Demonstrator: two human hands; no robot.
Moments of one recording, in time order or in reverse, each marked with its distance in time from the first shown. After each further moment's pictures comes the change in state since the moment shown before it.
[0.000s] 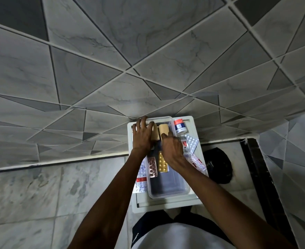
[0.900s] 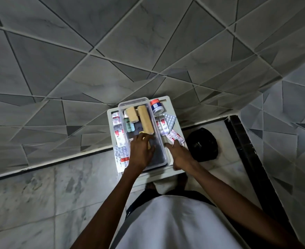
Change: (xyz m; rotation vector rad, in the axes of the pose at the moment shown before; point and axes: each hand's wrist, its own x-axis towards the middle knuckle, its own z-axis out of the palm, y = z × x) left_hand -0.131 0.063 0.025 -0.375 0.075 0.167; right_hand -0.124 0.100 0.019 0.129 -0.399 0.028
